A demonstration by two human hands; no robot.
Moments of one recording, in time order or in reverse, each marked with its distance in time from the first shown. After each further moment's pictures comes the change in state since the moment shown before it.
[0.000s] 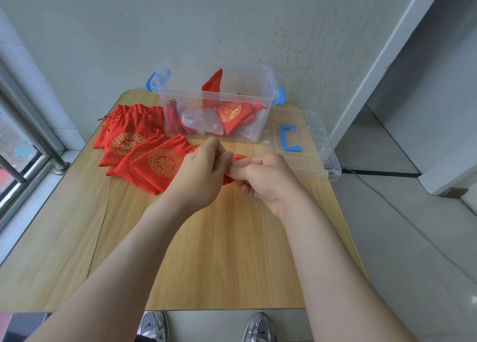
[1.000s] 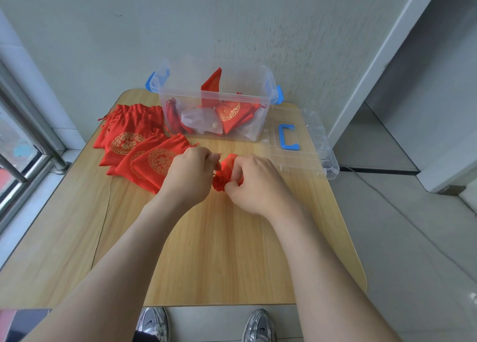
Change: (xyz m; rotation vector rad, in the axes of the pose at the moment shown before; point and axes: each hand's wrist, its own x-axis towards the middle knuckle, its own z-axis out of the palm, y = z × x) left_hand 0.000 -0.001 -0.008 0.136 -0.015 -0.162; right_hand -0.007 0.008 0.006 -0.919 0.065 -0.426
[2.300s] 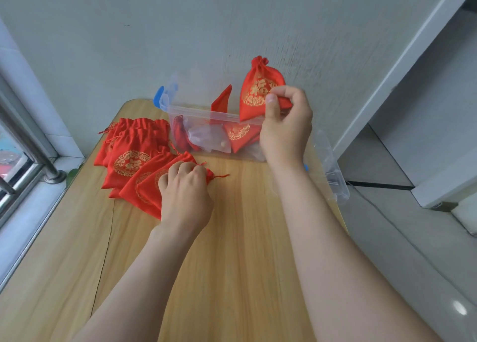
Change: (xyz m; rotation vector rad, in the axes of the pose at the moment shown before) left_hand 0.026 -0.045 0.016 0.325 0.158 -0.032; right_hand 0.110 -0.029 -0.041 0.617 0.887 0.013
